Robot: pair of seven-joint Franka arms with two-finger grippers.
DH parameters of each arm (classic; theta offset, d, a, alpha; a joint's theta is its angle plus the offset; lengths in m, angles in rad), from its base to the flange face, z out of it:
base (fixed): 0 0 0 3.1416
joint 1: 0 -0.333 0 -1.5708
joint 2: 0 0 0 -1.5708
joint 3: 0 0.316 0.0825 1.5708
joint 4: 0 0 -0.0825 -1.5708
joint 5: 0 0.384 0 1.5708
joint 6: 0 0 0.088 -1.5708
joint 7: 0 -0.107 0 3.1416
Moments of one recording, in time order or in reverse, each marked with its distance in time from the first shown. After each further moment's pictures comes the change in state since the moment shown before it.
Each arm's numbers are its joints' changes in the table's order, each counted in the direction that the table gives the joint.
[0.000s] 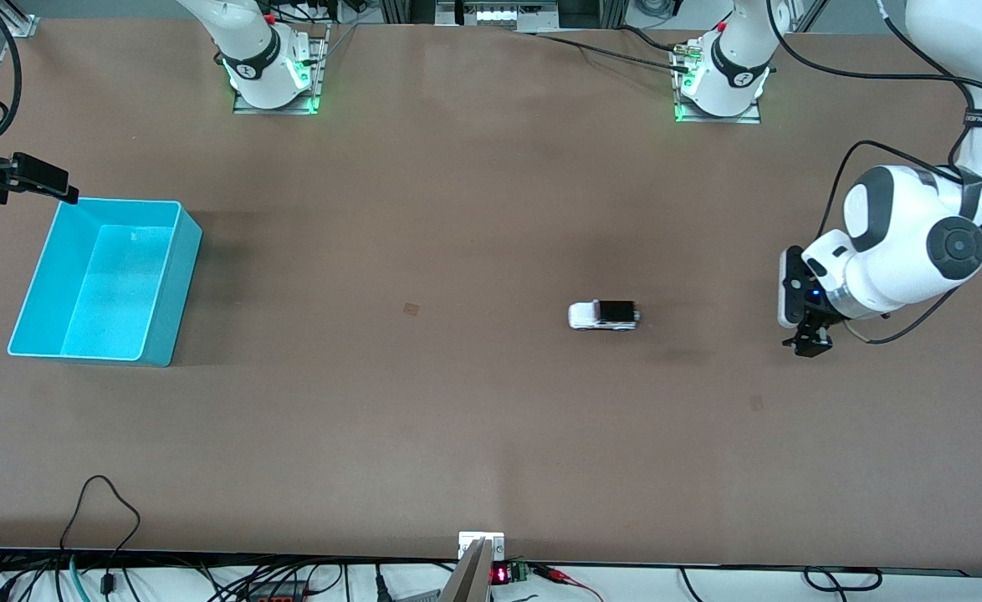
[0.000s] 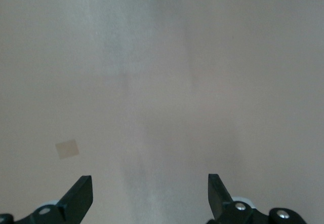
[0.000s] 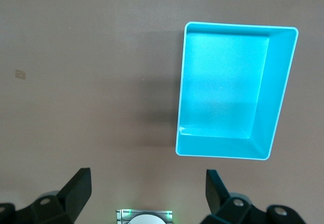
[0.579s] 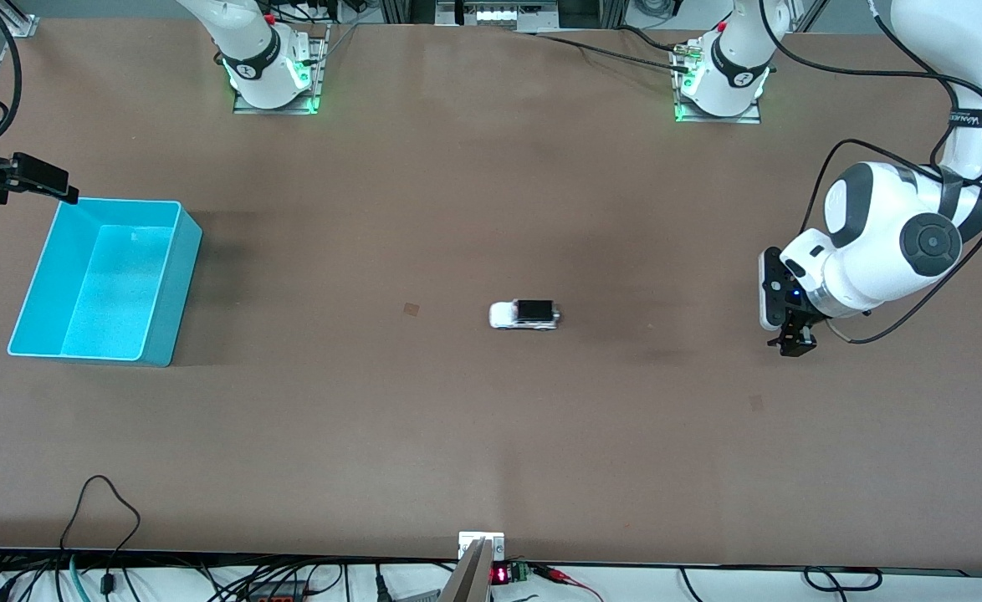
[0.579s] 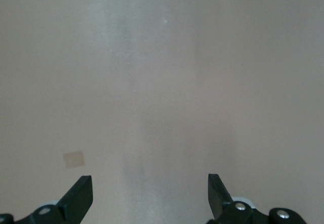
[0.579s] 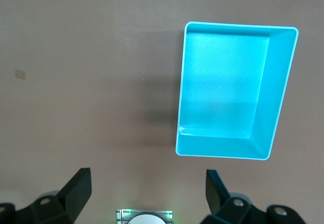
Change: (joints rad) left arm 0.041 0.017 0.000 0.002 0.000 0.000 0.141; right arm 0.000 0.000 0.000 0.000 0.000 0.000 0.000
